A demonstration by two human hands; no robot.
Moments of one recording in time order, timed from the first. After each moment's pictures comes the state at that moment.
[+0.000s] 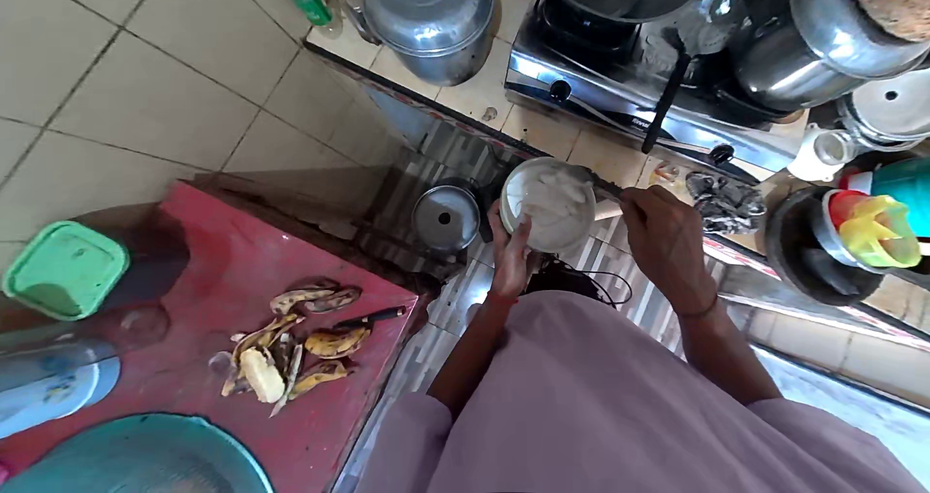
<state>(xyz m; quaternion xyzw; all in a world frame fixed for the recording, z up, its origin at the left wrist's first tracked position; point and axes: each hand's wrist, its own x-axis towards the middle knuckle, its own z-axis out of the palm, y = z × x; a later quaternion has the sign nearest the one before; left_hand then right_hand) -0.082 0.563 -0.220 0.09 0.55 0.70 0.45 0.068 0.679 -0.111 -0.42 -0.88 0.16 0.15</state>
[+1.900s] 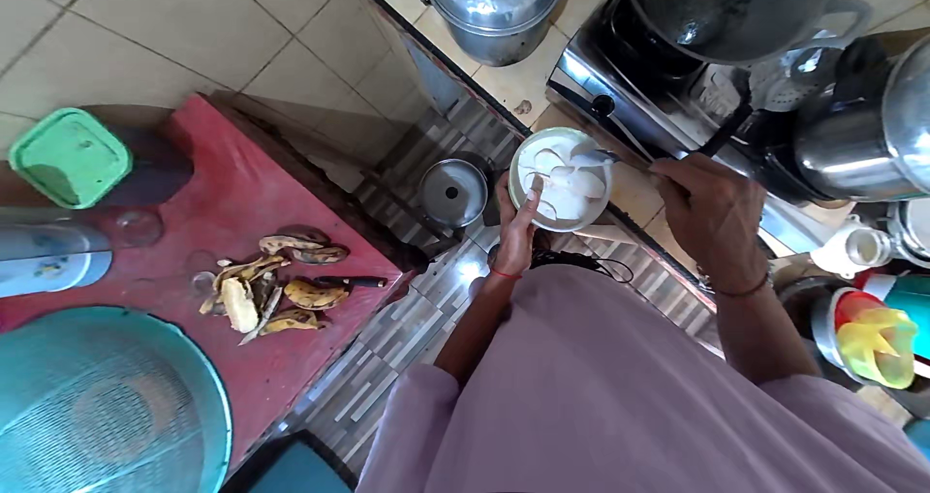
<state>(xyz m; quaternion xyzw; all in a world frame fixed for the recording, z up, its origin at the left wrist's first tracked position) -0.095 0.622 -0.216 0.04 0.53 0.74 0.40 0.034 0.801 -0.092 -0.26 -0.95 0.14 0.12</state>
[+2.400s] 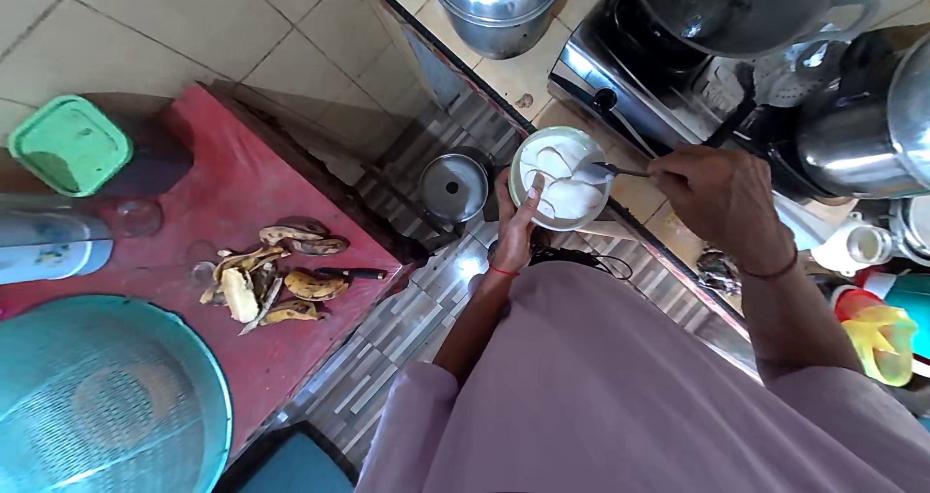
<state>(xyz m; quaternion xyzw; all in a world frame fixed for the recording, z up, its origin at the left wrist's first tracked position) -0.091 0.614 -0.218 0.06 0.54 0.74 0.40 0.031 0.815 -0.073 -0.19 -0.97 0.17 0.03</state>
